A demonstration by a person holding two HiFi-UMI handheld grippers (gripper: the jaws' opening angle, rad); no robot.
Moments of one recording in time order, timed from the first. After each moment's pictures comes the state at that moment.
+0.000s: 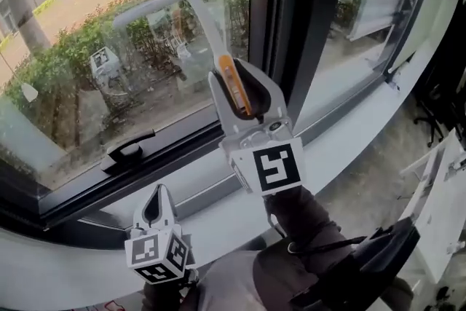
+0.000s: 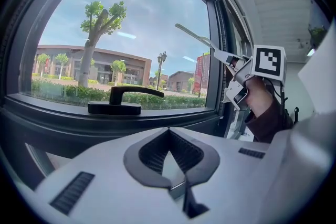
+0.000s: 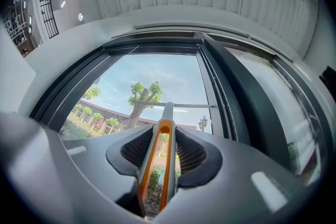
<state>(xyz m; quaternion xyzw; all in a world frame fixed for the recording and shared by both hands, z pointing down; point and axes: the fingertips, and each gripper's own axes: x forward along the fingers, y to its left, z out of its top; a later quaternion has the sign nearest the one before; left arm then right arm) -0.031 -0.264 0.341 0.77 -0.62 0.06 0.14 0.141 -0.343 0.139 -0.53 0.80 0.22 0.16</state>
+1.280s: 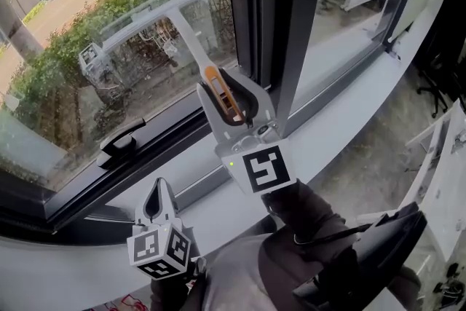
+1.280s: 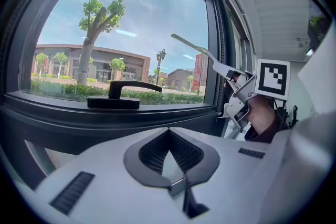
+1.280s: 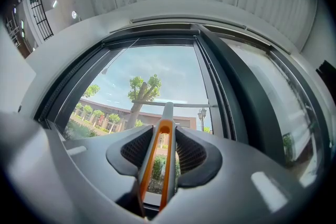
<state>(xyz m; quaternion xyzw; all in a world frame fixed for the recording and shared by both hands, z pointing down) -0.026 -0.259 0.352 0.77 -0.62 0.07 0.14 0.141 -0.335 0.198 -0.54 0.81 0.17 0.14</state>
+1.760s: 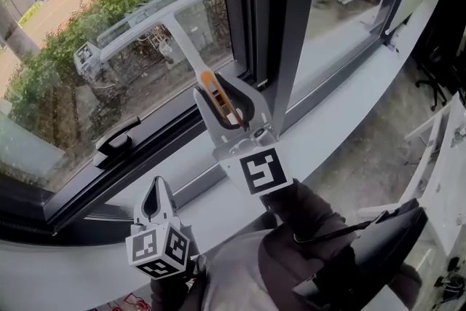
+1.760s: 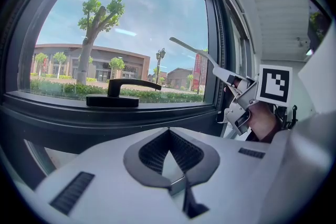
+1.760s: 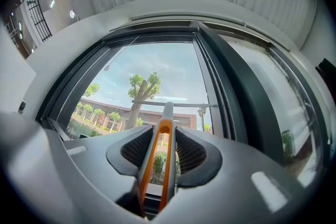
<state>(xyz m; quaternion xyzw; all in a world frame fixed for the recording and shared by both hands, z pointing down) -0.021 -0.258 0.353 0.77 -0.62 0.07 0.14 0.144 -0.331 0.216 -0.54 0.82 0.16 0.13</state>
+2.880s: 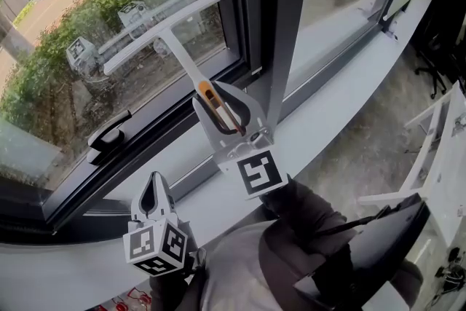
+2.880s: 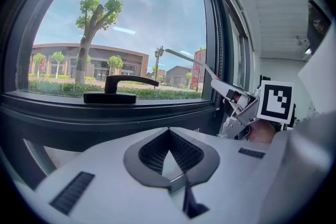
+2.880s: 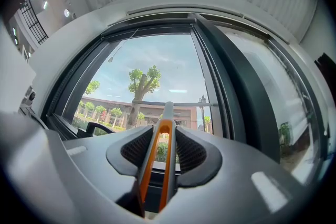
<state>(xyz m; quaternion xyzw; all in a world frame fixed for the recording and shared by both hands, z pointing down) -0.016 -0.257 0.360 0.77 -0.61 0.09 0.15 0.144 -0.328 0.266 -0.54 0.83 0.12 0.11</state>
